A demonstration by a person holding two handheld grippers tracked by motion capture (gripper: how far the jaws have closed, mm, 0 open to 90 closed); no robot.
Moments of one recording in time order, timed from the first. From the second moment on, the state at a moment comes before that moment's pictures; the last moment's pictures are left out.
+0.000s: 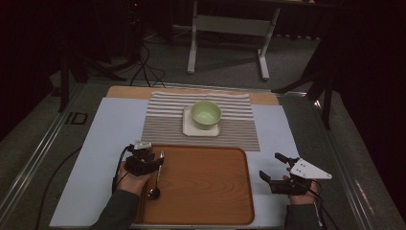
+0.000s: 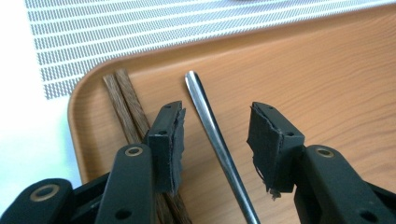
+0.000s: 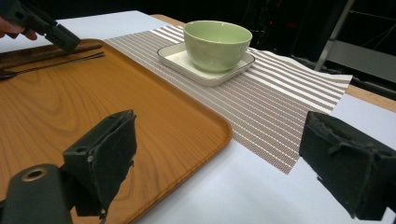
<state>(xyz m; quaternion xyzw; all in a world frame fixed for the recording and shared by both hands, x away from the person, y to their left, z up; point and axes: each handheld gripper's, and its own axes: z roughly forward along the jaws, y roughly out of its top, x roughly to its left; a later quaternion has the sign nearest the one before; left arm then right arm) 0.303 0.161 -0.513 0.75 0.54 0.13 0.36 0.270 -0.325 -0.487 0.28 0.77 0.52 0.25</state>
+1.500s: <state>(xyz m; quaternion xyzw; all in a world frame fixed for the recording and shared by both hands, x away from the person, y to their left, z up) 0.340 0.145 -0.452 0.72 0.50 0.18 0.46 0.271 -0.327 -0.487 0.29 0.77 0.52 0.25</state>
